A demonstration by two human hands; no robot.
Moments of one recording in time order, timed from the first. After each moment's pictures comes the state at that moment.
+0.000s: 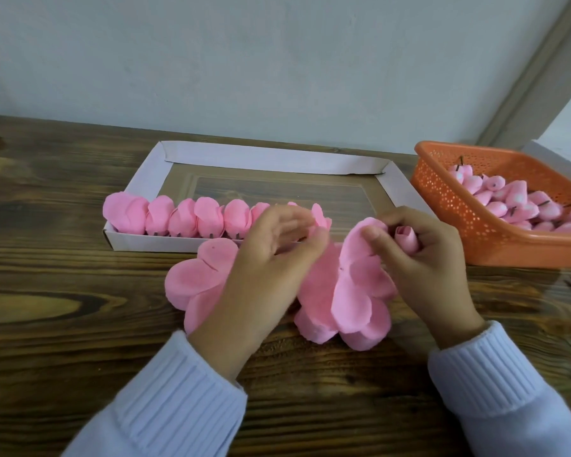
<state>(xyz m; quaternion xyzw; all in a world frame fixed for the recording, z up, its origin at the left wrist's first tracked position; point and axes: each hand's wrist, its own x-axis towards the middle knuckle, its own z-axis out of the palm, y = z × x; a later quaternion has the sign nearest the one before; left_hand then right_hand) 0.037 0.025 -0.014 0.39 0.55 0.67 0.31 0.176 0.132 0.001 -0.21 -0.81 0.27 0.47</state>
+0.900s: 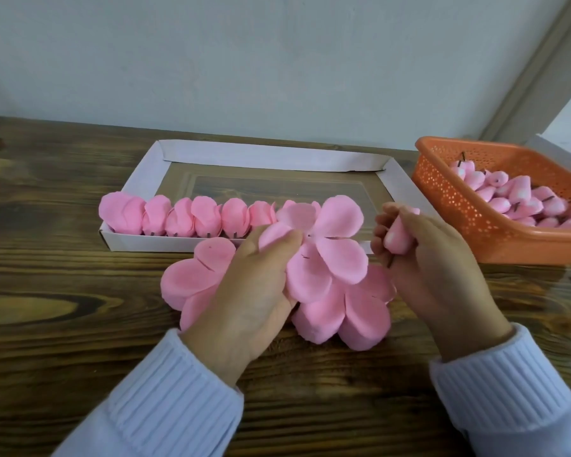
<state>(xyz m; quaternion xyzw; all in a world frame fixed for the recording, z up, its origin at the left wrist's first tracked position) 0.042 0.027 -0.011 0.17 0.41 0.74 0.50 0.171 0.135 0.008 -0.35 -0.44 0.69 0.46</state>
